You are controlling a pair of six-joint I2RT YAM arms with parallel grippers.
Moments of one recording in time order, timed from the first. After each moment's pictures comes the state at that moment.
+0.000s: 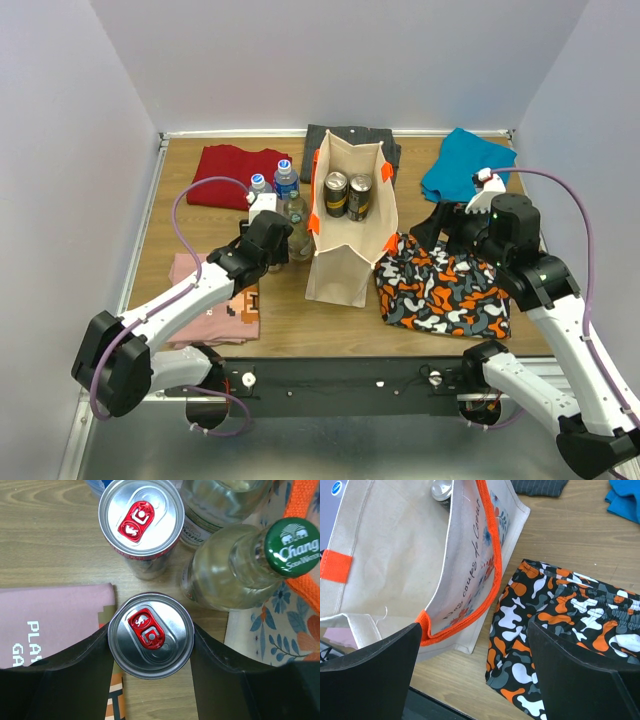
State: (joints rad) left arm -0.63 1.18 0.77 -0.34 -0.43 -0.47; right arm 0.35 0.82 1.02 -0.64 -0.13 0.37
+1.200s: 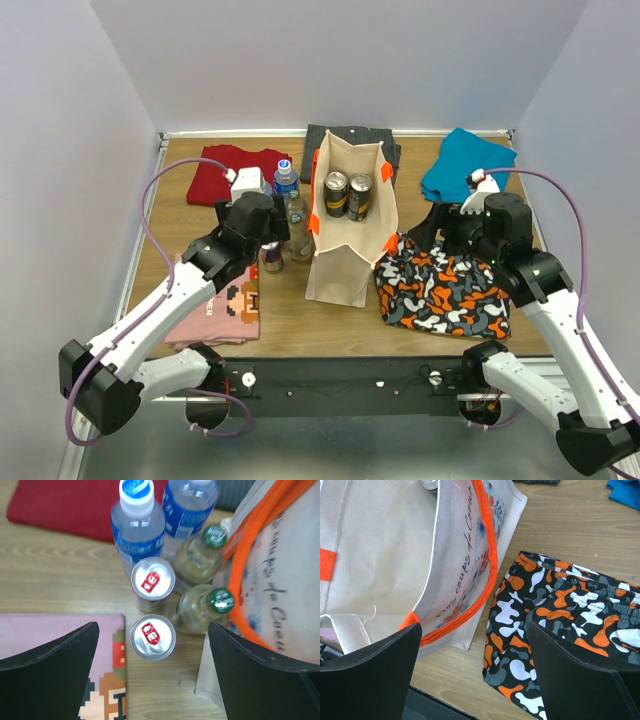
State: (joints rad) left arm -0.63 1.08 0.95 -0.48 -0.51 -0.47; right arm 0.35 0.85 1.00 -0.64 -0.13 0.37
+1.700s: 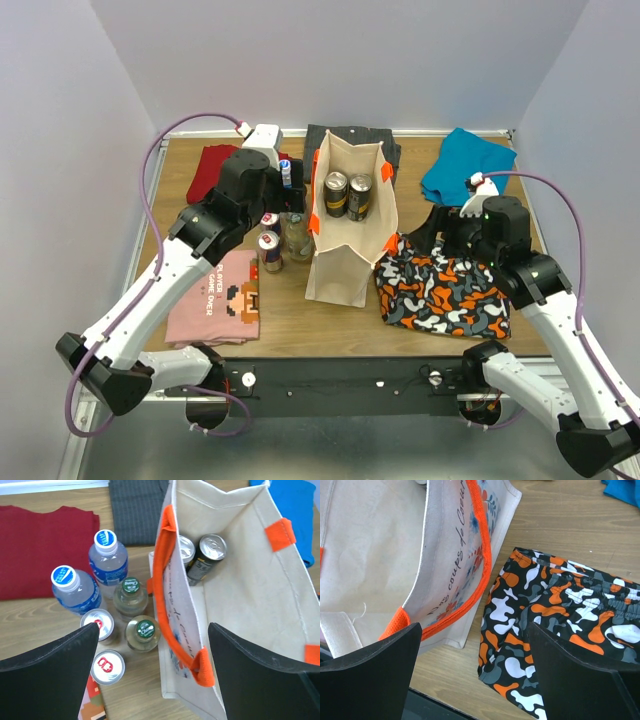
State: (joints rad) left arm -0.63 1.18 1.35 -0.59 -0.27 -0.33; right arm 0.35 0.84 0.97 -0.64 -0.12 0.36
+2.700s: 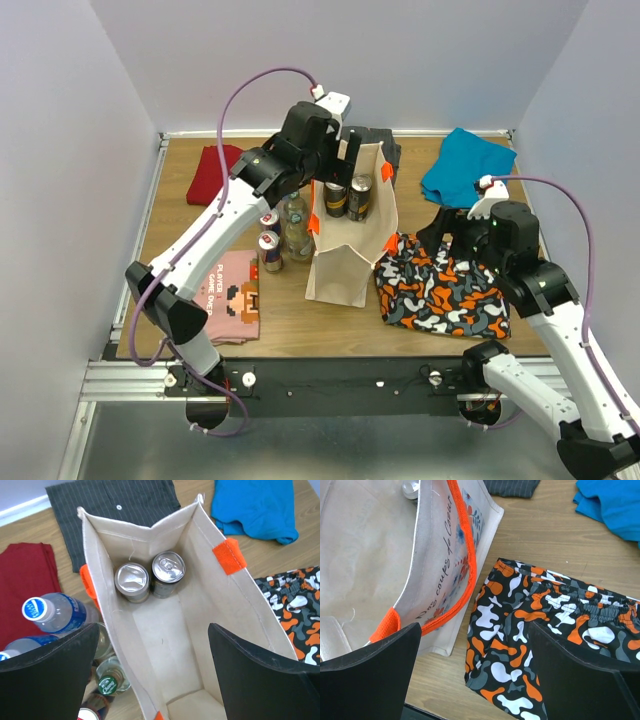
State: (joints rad) left arm -0.69 1.65 1.89 -0.74 -0.14 -0.20; right arm 0.35 0.79 0.96 -0.64 -0.03 0.32
